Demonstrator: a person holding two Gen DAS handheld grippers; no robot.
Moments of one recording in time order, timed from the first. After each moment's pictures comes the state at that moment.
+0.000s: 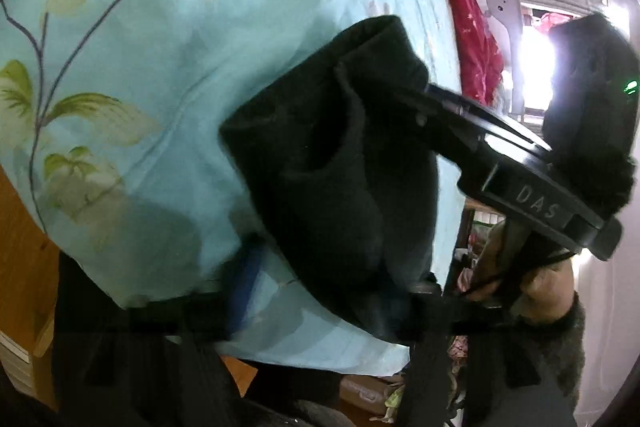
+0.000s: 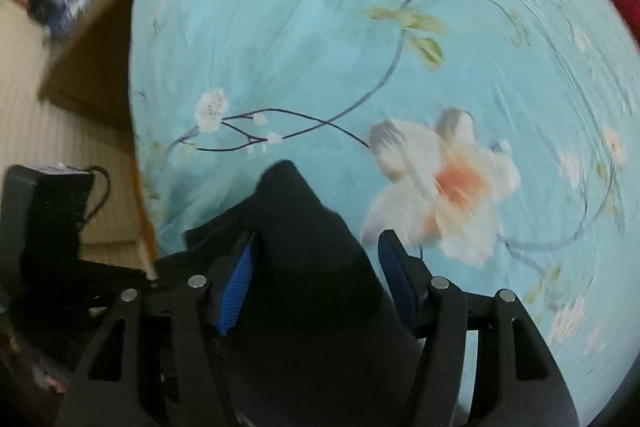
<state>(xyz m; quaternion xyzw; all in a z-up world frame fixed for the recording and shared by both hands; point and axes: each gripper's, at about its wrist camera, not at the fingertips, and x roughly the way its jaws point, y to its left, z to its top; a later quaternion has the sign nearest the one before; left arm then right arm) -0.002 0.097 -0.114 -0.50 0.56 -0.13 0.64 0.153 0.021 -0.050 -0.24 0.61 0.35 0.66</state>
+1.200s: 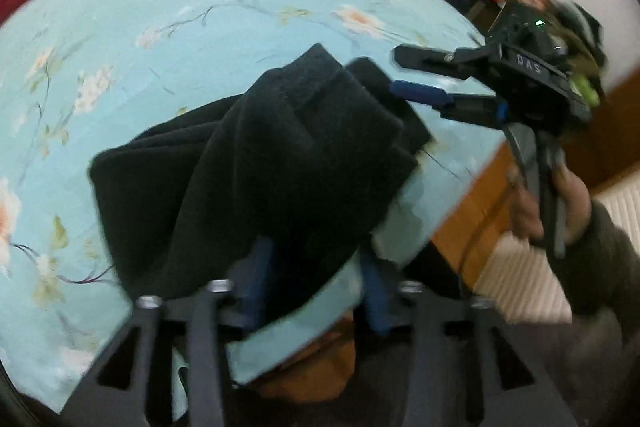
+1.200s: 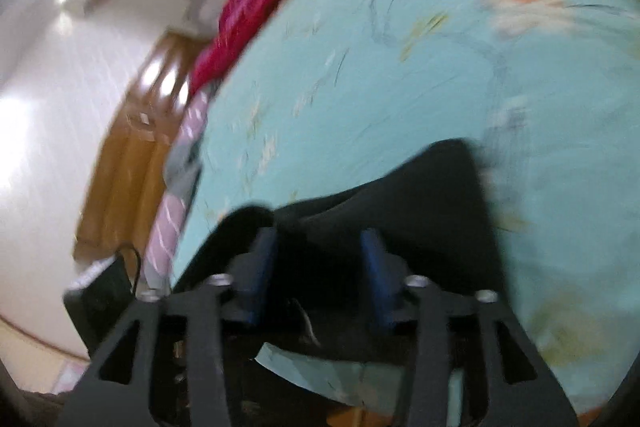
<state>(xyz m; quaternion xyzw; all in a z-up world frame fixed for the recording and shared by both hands) -0.029 -0.209 0.019 0.11 0.54 -0.45 0.71 -0.069 -0.446 -0.019 0.42 0.40 0.09 0.81</state>
